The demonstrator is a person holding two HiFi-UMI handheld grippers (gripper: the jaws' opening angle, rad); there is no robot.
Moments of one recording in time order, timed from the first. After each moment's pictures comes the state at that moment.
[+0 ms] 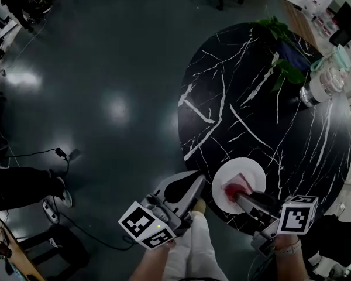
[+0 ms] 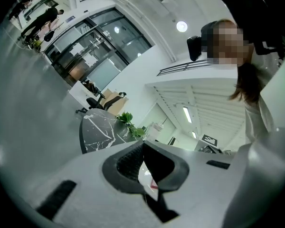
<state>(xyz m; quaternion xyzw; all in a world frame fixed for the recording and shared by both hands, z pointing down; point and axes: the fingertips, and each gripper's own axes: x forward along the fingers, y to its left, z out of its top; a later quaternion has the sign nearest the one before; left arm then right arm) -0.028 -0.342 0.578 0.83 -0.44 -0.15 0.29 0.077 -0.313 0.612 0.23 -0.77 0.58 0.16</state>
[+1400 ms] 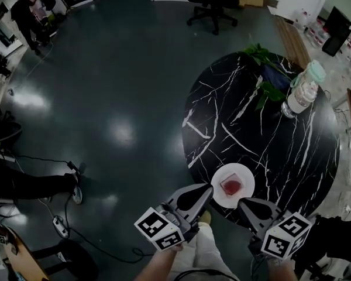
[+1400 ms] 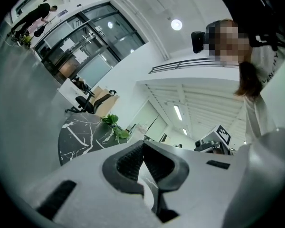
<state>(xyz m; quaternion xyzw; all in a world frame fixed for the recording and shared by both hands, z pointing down) -0.001 -0.317 0.508 0.86 -0.40 -0.14 0.29 0.083 -0.292 0.512 0.29 -0.86 0.36 0.19</state>
